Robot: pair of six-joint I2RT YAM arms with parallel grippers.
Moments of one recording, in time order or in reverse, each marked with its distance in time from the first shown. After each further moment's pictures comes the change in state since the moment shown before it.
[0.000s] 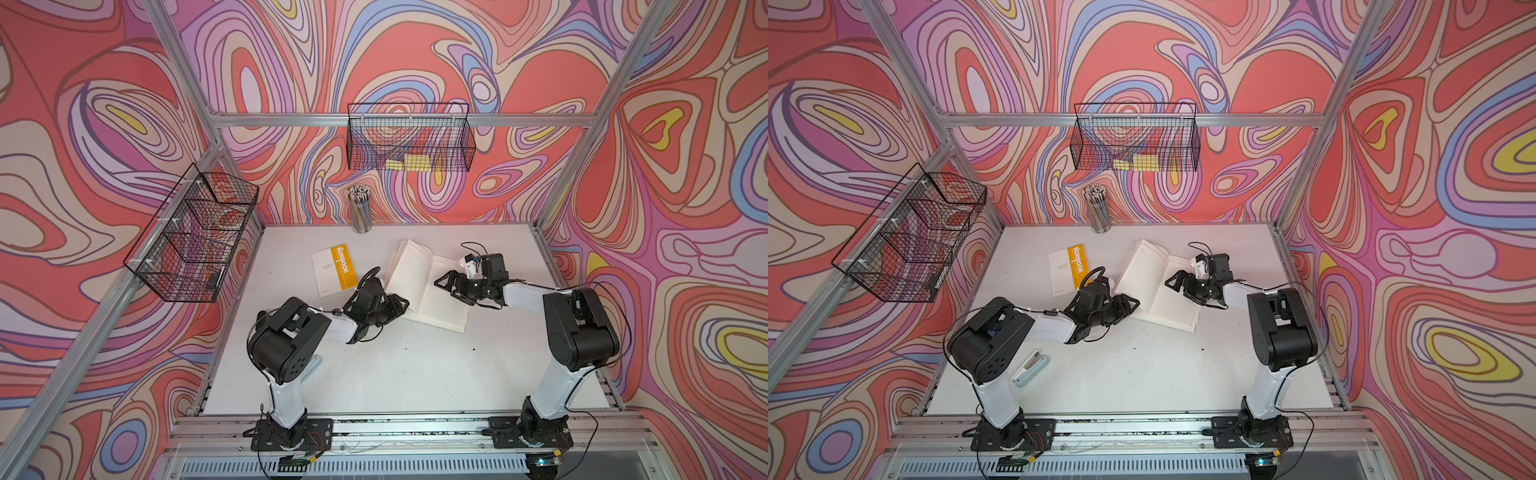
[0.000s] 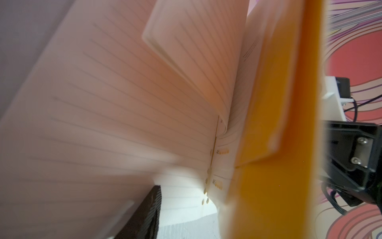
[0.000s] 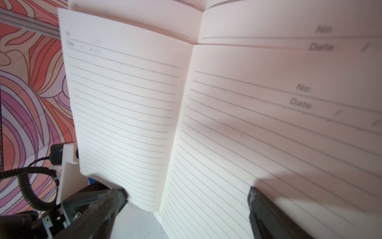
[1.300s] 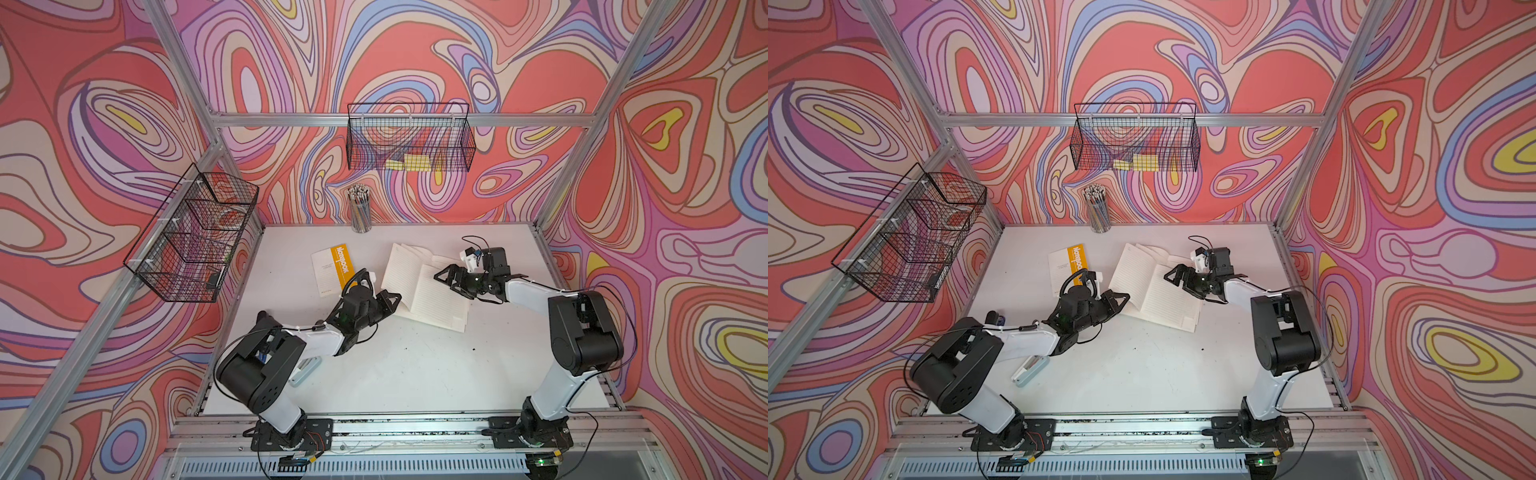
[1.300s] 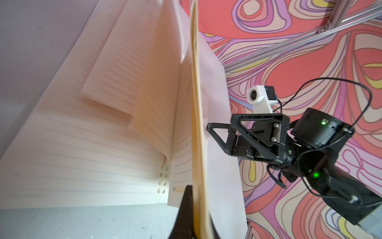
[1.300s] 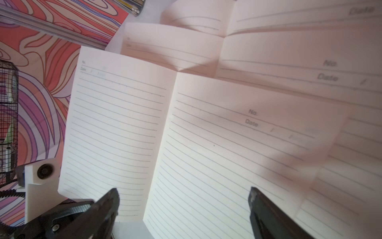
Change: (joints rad) left arm -0.002 -0.268 -0.152 0.129 -0.047 -0.017; right arm 0.015 -0.047 0.063 -0.048 -0.009 0.000
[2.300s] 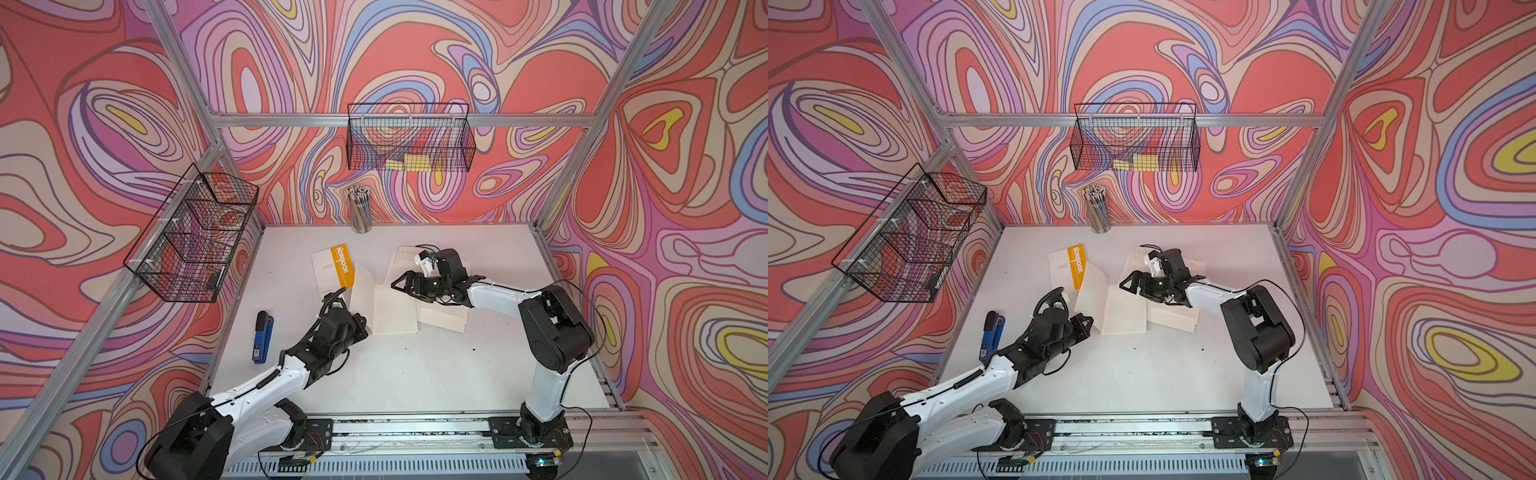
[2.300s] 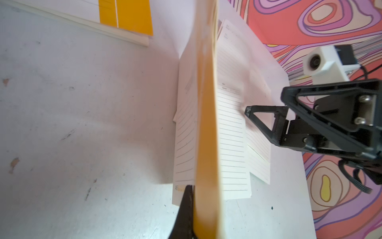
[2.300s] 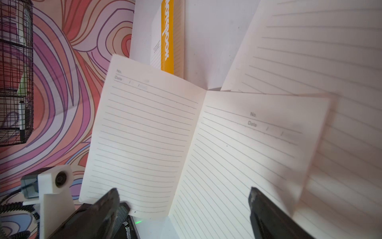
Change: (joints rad) left arm 0.000 -0.484 -0.193 -0.581 -0.287 0.128; right arm 0.326 0.114 0.100 0.118 0.041 0.155
